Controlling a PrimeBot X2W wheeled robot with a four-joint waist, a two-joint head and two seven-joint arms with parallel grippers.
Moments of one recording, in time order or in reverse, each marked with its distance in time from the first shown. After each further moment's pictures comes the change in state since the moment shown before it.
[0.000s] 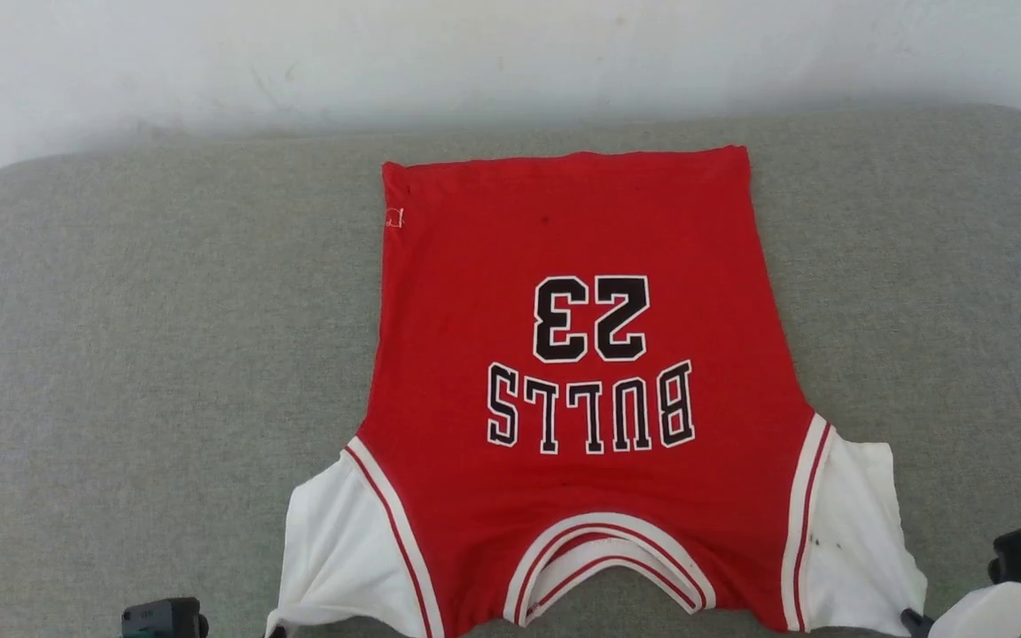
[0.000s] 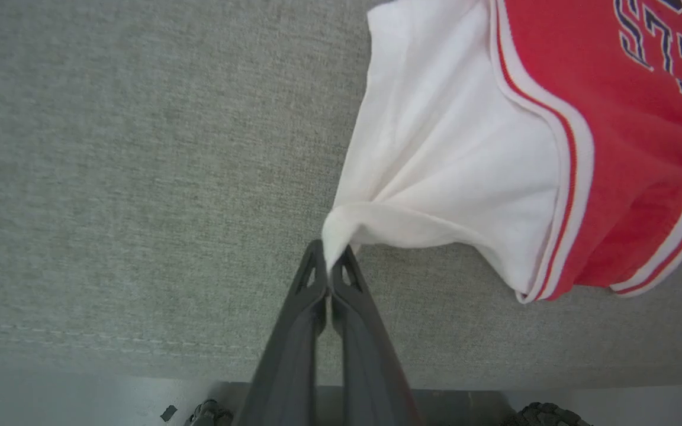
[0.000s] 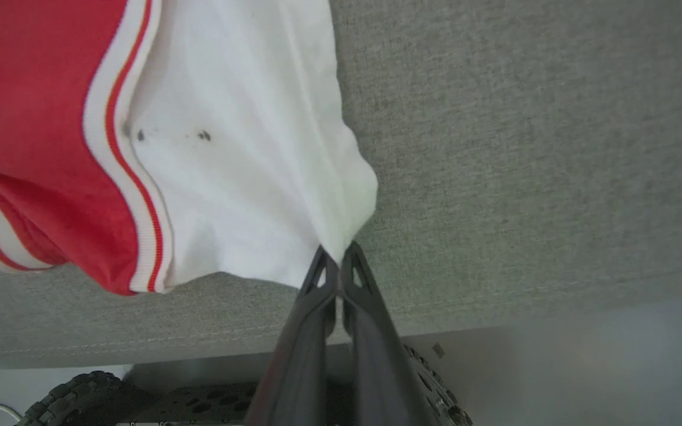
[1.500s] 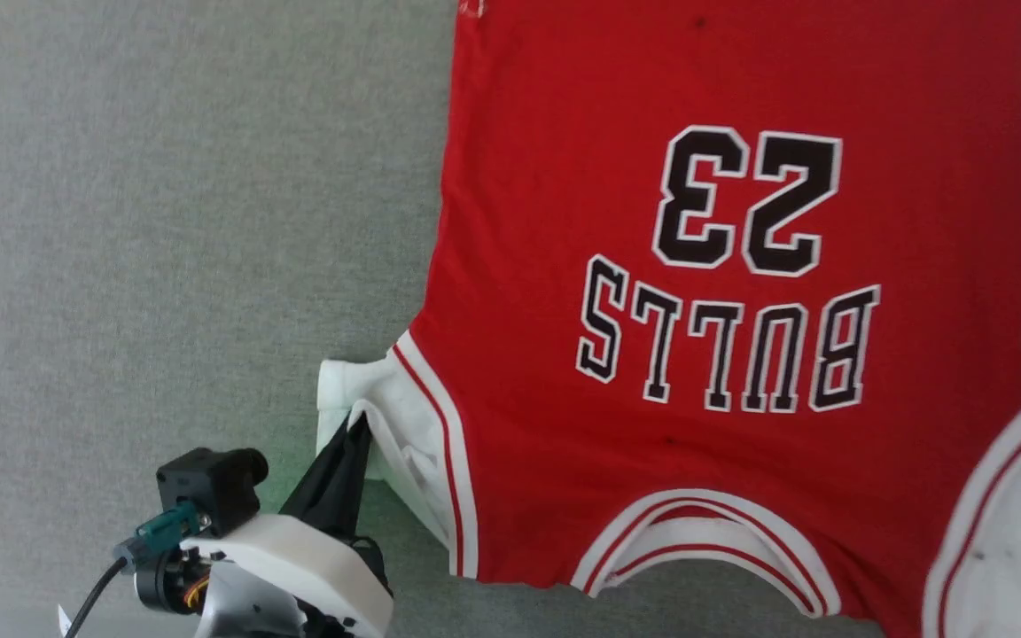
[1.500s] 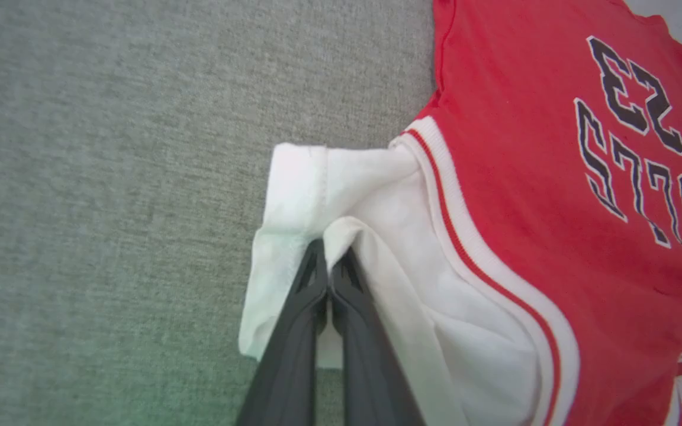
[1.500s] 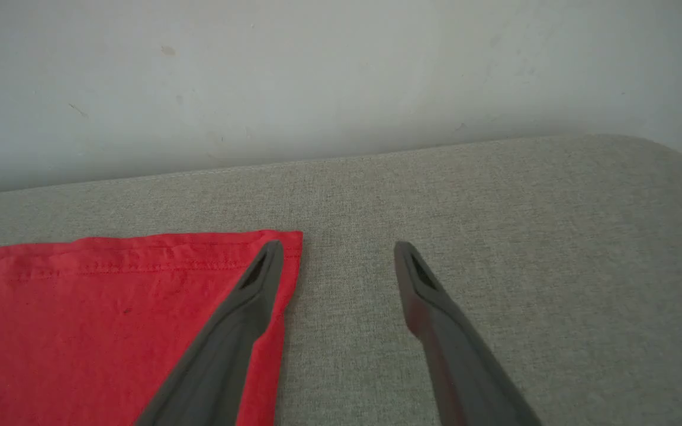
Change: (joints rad) left arm -0.227 -0.065 -0.105 -0.196 0.052 -0.043 -0.144; right arm -1.239 -0.192 -0.083 0.549 -0.192 0.000 -0.130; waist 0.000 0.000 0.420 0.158
